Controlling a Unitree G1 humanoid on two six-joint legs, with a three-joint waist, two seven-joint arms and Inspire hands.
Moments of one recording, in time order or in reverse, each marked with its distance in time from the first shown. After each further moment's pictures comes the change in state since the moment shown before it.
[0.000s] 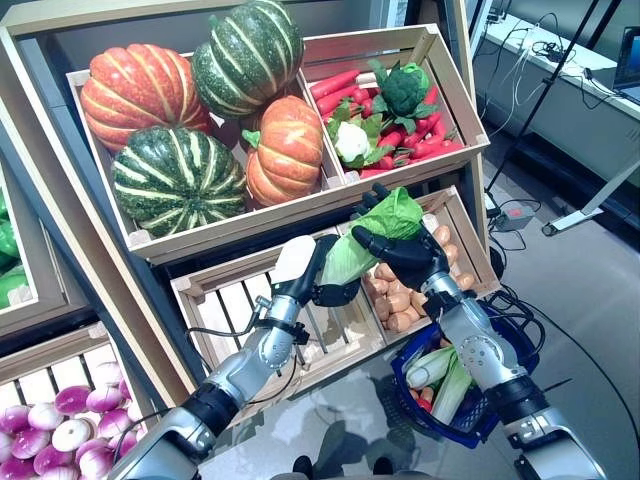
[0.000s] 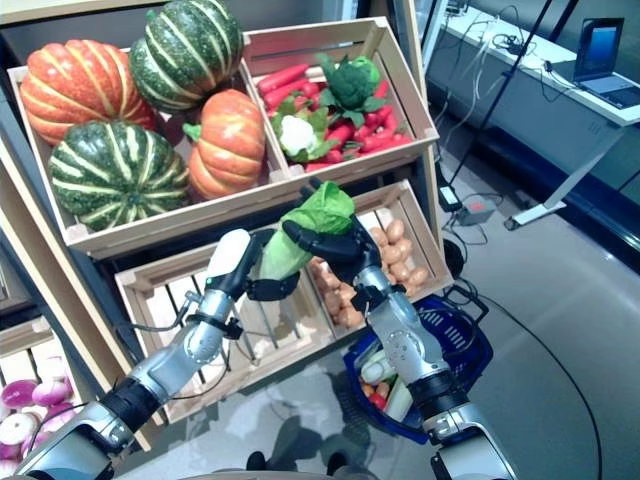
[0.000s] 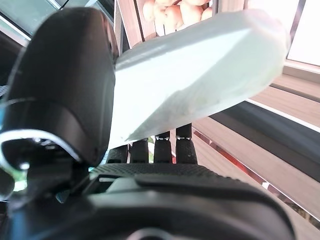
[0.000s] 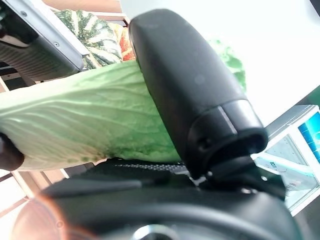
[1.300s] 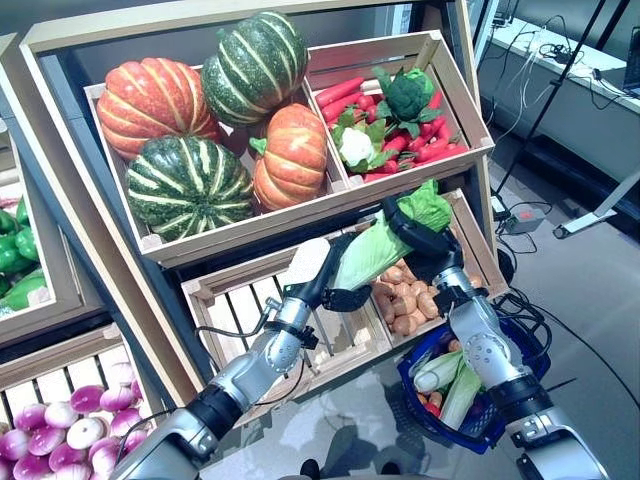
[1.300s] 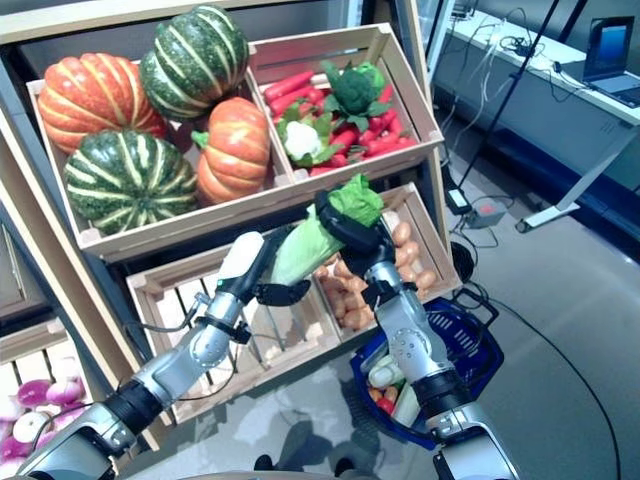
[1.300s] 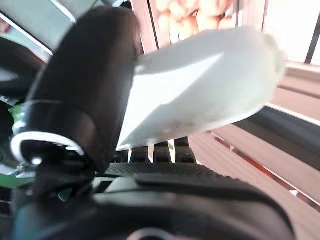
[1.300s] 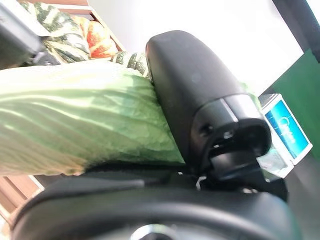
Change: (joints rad) left arm 0.014 0.013 -0.031 -0.053 0.000 -0.028 -0.060; right arm 0.006 -0.011 -0.058 0.006 0.038 -0.072 -0.018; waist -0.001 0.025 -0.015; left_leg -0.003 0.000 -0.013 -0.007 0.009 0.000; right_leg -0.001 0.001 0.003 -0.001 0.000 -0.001
